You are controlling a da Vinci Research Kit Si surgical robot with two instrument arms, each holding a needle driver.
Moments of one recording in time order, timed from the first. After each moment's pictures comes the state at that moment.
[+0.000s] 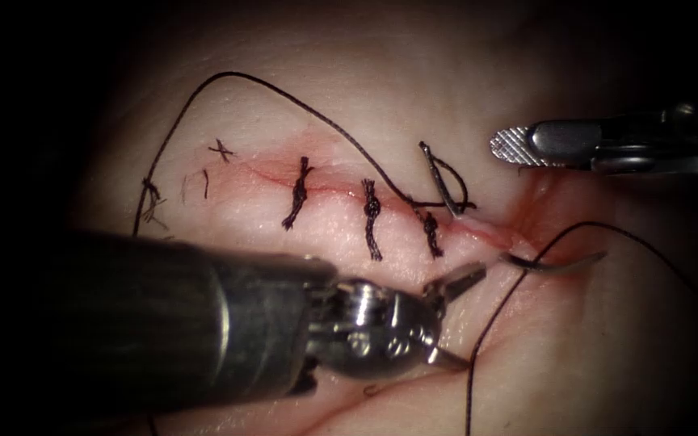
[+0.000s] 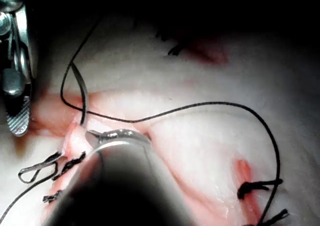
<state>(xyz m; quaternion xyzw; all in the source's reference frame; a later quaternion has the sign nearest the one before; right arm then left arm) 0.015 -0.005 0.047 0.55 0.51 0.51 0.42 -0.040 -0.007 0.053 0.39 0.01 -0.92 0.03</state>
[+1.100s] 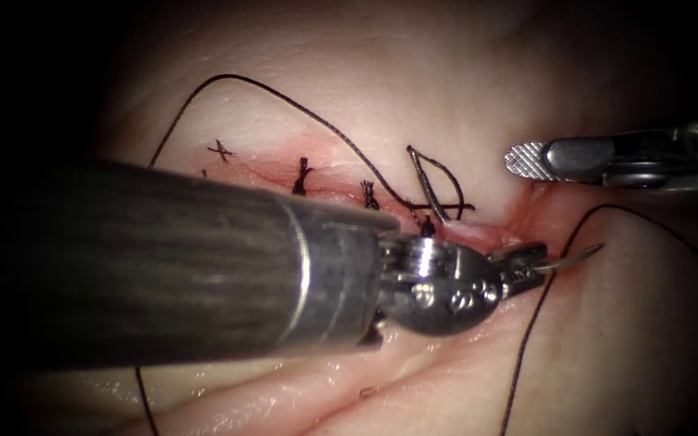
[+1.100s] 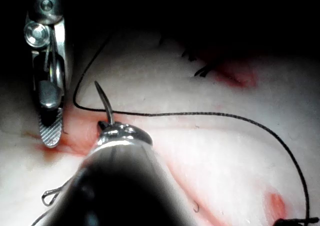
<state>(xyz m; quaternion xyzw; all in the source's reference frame) 0.013 -0.006 0.048 0.54 0.51 0.52 0.42 -0.042 -0.004 0.052 0.39 -0.05 -0.92 -0.02</state>
